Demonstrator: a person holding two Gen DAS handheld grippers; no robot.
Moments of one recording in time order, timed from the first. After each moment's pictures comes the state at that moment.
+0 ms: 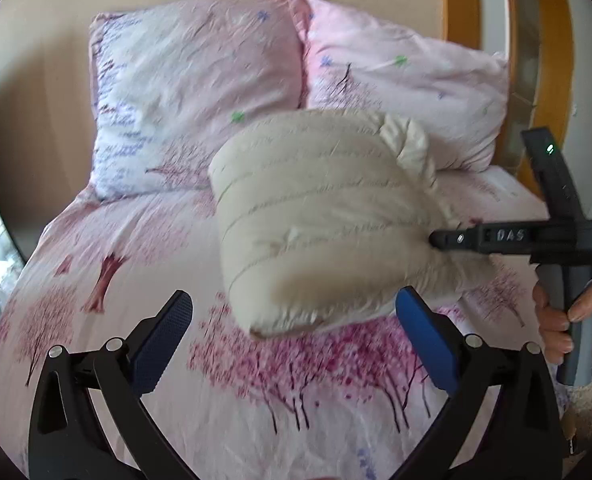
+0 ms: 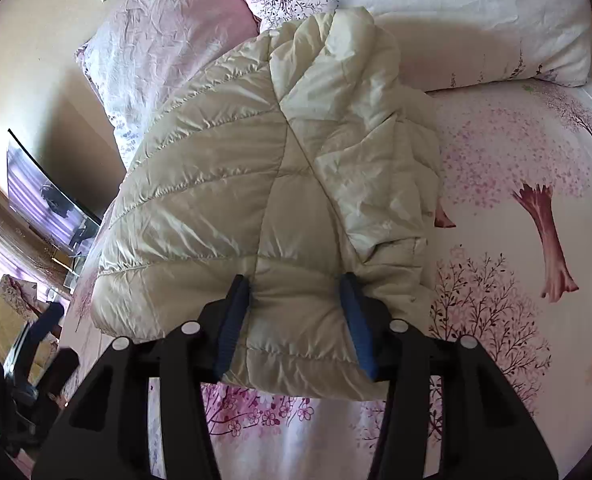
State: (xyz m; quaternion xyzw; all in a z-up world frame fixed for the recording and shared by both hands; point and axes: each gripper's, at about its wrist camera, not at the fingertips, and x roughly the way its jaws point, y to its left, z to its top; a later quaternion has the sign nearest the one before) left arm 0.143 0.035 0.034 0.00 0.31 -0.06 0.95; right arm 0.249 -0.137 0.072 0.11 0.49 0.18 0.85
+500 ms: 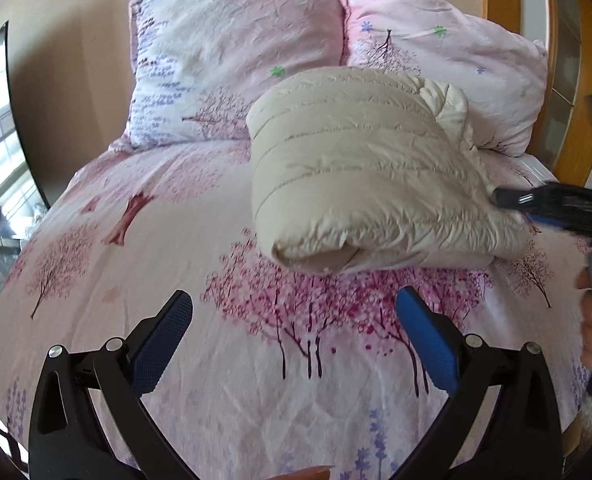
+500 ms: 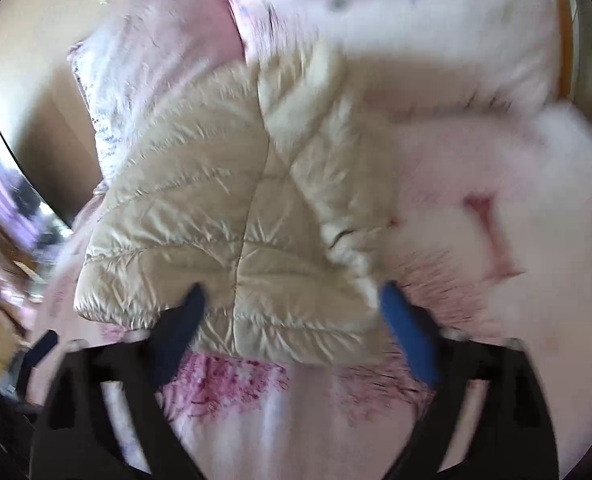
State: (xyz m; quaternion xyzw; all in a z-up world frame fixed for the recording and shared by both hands) left arm 0.124 0.037 0.005 -0.02 0.35 0.01 0.94; right arm 0.200 -0.133 0.099 0.05 0.43 0.10 0.90
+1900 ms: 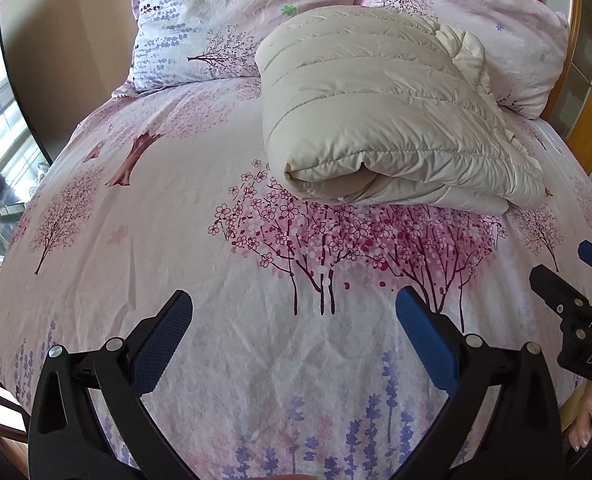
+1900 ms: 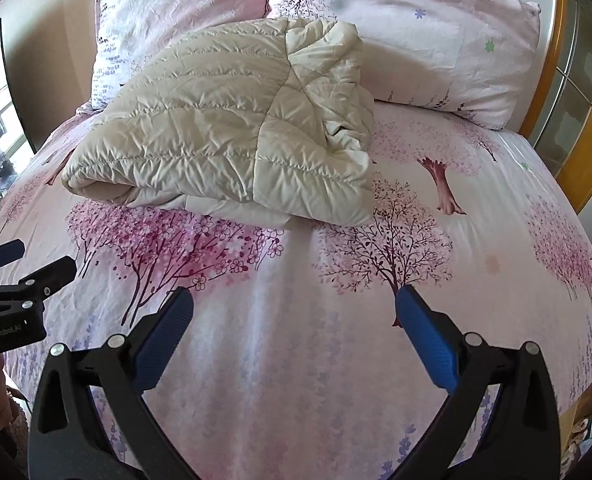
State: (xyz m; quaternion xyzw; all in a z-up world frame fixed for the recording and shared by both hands) left arm 0.120 0.040 -0.008 -0.02 0.45 0.02 0.89; right arm 0.112 -0.109 0.075 -0.07 0.46 0.05 0.88
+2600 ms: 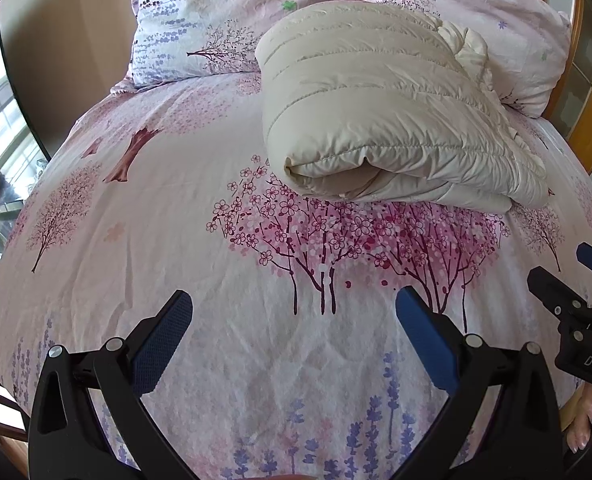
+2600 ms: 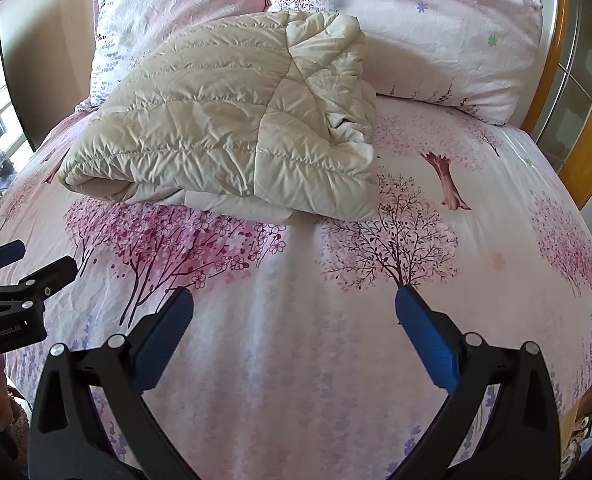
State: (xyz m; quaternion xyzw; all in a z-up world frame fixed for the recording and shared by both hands) left arm 0.123 0.040 -0.012 -0.02 0.45 0.02 0.89; right arm 0.112 -0.107 0.069 -0.07 0.47 0.05 0.88
